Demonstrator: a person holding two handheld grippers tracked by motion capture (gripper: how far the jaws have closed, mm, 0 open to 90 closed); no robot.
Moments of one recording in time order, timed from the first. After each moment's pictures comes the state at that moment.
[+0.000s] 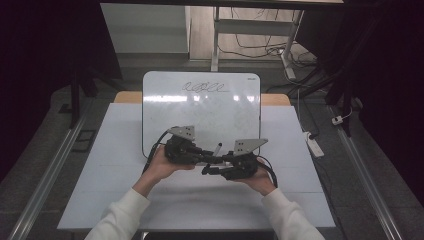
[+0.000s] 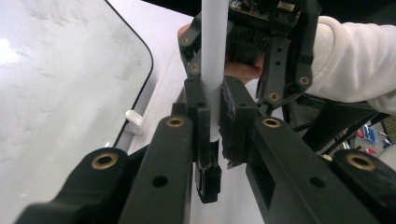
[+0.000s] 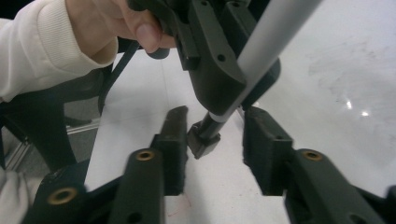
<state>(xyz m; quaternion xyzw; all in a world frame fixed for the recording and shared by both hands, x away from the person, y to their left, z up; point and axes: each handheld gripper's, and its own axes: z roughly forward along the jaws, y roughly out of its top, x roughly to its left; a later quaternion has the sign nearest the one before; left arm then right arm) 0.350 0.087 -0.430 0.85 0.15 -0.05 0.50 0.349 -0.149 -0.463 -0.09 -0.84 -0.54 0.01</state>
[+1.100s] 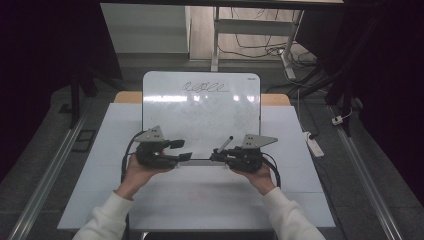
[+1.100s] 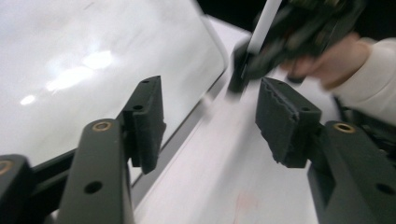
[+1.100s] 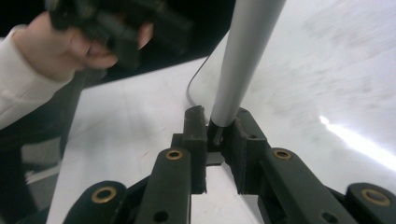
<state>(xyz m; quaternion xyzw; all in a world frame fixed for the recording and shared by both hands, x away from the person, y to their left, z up) 0.308 0.165 -0.437 0.81 0.29 0.09 0.51 0.358 -0.165 -0.459 -0.17 -0.79 -0.59 -0.04</state>
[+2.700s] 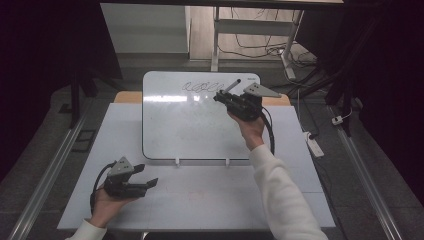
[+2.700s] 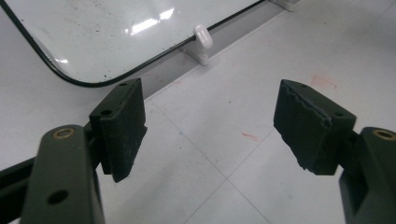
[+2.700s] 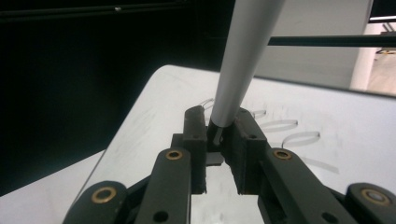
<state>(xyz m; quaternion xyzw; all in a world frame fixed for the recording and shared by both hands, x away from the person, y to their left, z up) 0.256 0.223 -0.507 0.80 0.40 0.14 0.43 0.454 -0.135 -0.378 -0.27 -0.70 -0.63 -0.19</state>
